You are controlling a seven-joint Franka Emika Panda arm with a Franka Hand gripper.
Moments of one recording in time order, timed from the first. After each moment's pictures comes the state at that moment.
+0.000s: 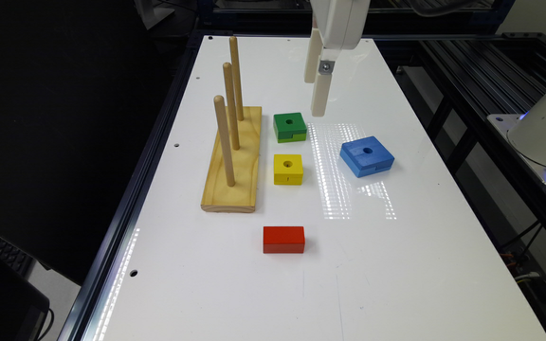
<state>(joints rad) 0.02 -0.02 0.10 -2.40 0.02 2.43 0.88</state>
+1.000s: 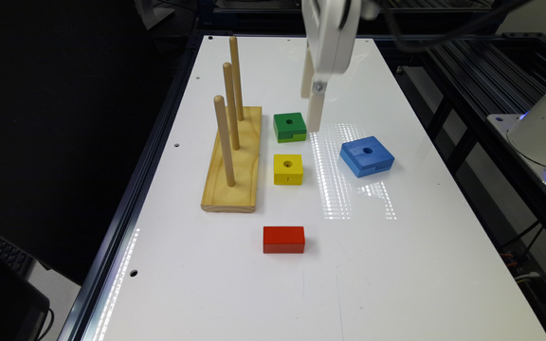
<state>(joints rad) 0.01 0.09 0.10 -2.39 0.02 2.52 0.88</state>
